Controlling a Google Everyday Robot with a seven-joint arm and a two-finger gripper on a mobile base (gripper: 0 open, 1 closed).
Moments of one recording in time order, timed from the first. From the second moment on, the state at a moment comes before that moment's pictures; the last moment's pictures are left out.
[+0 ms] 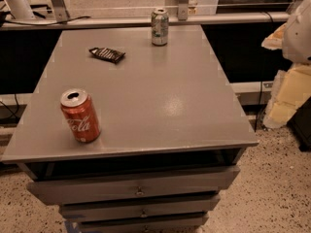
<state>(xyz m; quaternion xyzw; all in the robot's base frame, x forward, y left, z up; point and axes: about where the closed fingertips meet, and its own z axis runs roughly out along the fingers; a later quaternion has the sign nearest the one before) 0.438 -0.217 0.976 -0.60 0.78 -0.03 0.16</state>
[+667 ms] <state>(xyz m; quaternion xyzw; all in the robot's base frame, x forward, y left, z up) 0.462 -0.204 0.967 -0.60 0.78 -0.02 0.19</state>
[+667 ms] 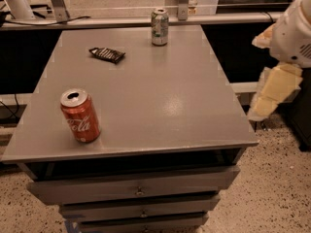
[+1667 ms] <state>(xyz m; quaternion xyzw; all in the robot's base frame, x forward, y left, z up) 0.614 -0.035 0.924 -0.55 0.74 0.10 0.37</state>
